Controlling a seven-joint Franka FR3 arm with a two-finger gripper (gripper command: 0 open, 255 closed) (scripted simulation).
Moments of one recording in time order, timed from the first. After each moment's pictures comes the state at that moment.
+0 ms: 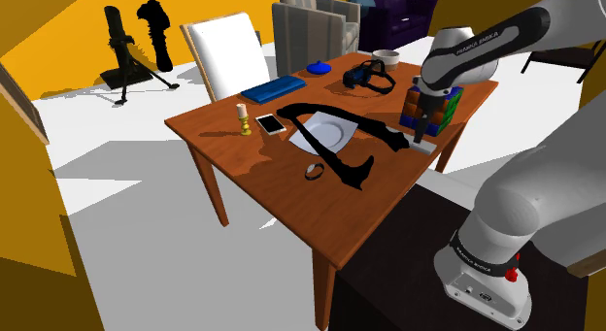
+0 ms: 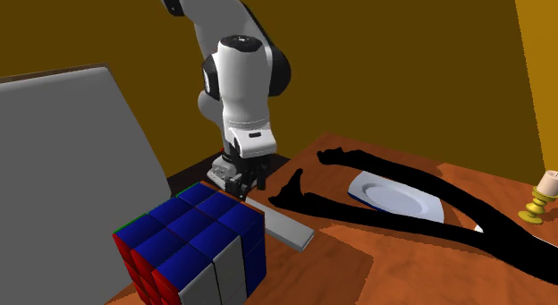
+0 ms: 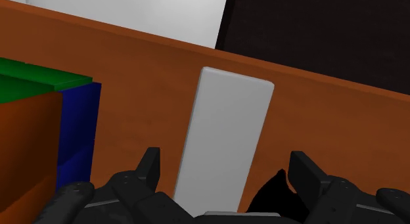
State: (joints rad) arm -0.17 -0.45 -0.54 -2.66 -0.29 2.23 -0.69
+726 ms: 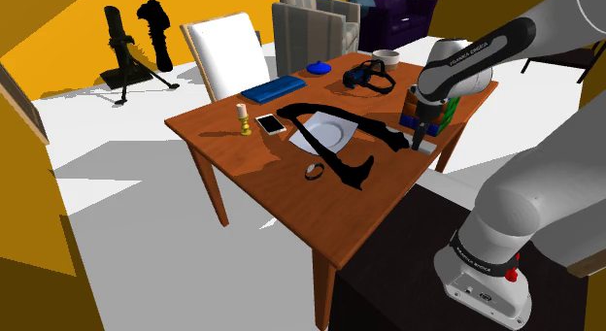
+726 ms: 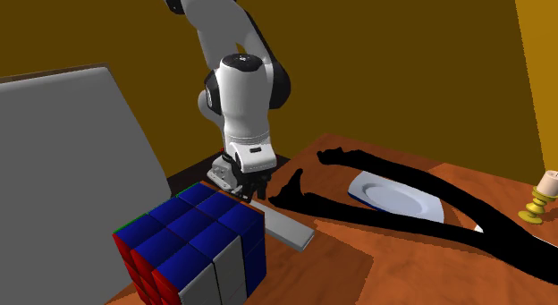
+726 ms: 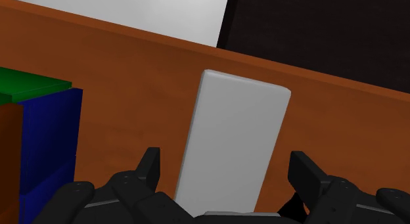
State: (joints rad) arm -0.16 -0.39 -0.57 -2.70 -0.28 2.33 -0.71
